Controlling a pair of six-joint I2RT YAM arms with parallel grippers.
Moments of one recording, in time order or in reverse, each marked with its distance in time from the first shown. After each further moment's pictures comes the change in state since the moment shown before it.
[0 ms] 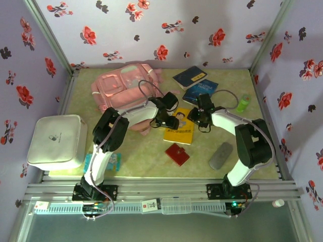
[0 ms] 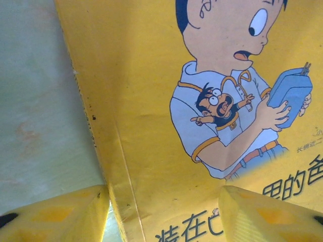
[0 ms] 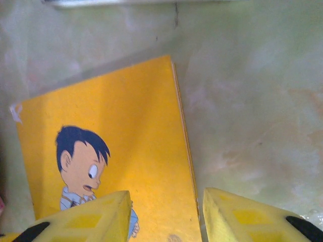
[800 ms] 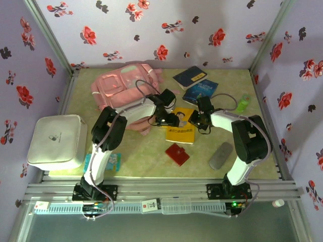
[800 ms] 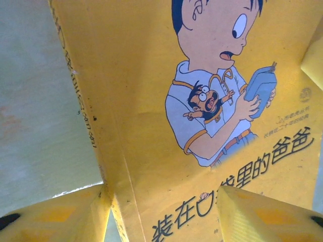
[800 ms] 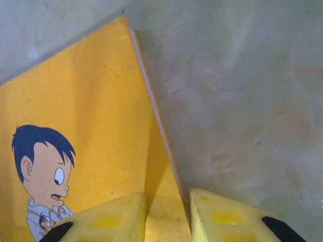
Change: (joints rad) left arm 0.032 -0.008 0.024 -0.020 0.137 -0.089; right arm -0.013 0.062 -0.035 0.070 -0.047 0.042
